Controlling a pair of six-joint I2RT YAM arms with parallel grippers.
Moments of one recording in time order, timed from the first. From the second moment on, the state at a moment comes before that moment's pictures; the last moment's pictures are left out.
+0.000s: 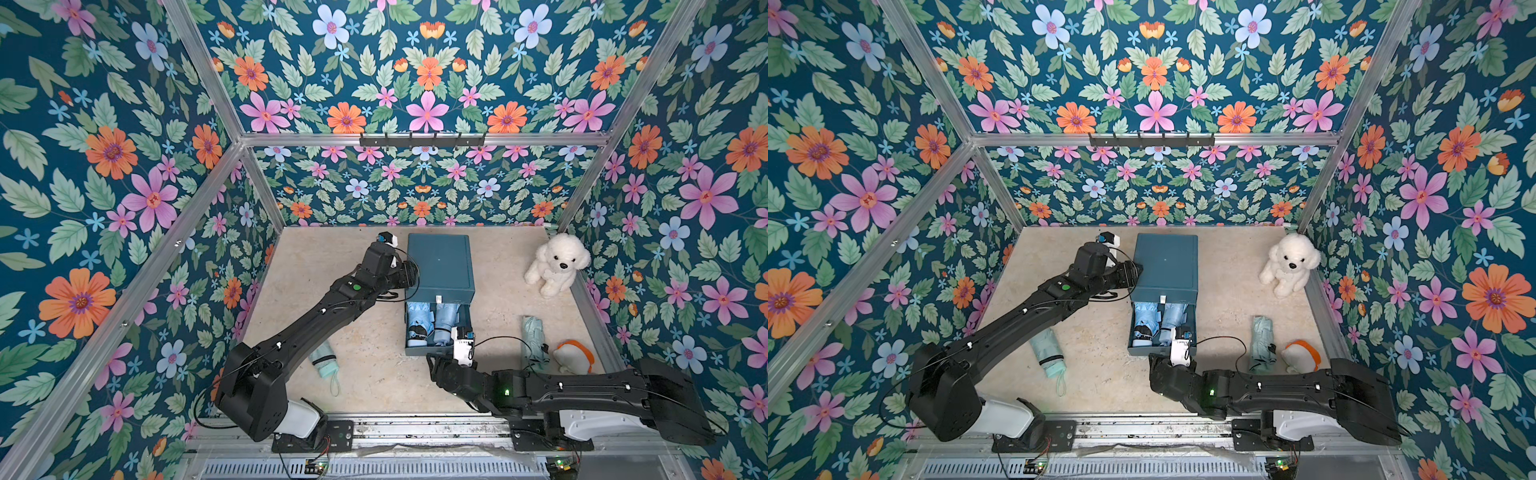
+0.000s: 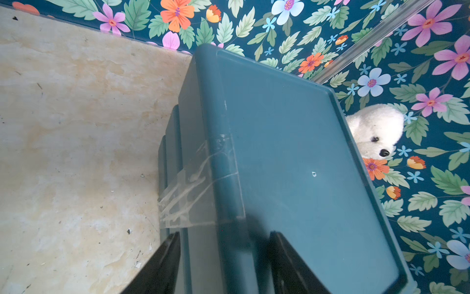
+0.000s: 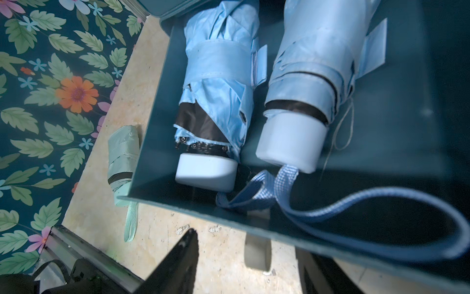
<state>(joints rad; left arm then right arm) -0.64 1.44 1.14 -0.26 0.03 -0.57 1.39 1.21 0.58 -0.14 0.60 1.14</state>
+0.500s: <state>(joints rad) -0.65 1.39 1.08 -0.24 -0.01 -0.54 1.18 1.20 0.46 0.21 0.52 0.89</state>
